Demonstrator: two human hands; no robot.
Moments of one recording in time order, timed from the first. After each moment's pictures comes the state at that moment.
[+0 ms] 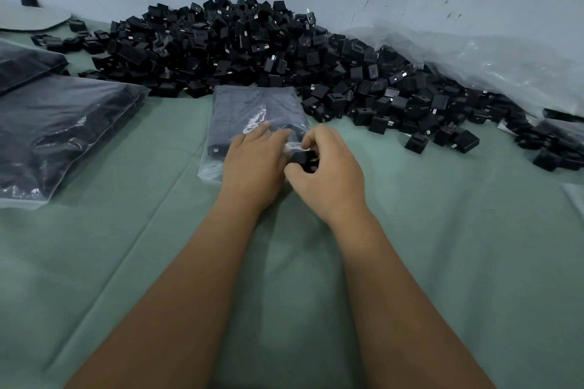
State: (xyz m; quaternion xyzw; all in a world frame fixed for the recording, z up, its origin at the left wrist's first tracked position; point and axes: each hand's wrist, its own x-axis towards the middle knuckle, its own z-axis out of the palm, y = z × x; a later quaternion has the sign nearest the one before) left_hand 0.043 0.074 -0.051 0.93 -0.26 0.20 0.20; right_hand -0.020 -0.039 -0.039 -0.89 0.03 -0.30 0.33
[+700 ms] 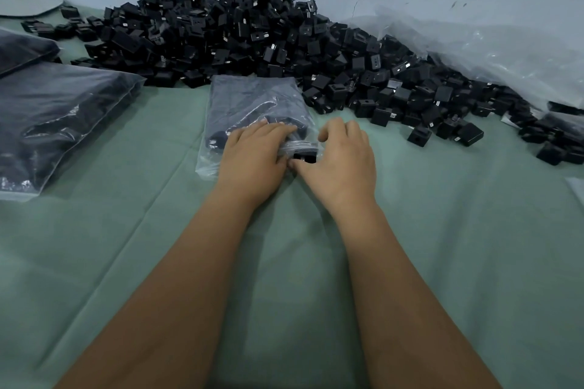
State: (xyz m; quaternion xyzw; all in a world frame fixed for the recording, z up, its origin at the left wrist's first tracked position) left_hand 0.044 0.080 -0.056 0.92 -0.27 0.17 0.24; right_hand -0.009 -0.053 -0.045 -0.93 0.11 -0.30 0.17
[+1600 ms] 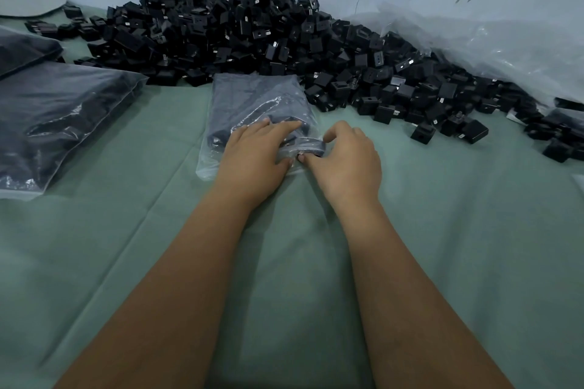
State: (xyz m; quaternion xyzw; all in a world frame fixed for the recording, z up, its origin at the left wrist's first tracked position) left_hand 0.040 0.085 -0.053 0.91 -0.29 0.15 0.25; right_hand -0.003 -0.058 -0.048 -0.92 0.17 -0.27 0.21
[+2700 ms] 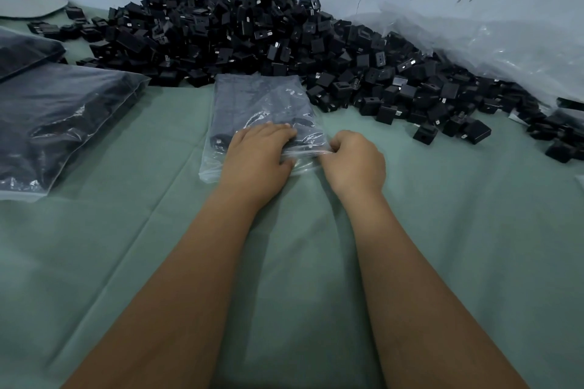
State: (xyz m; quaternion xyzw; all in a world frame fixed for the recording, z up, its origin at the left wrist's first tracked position) left_hand 0.042 0.084 -0.052 0.92 -0.28 0.16 0.23; right_hand 0.005 -0.068 -0.050 -0.92 0.22 -0.22 0.25
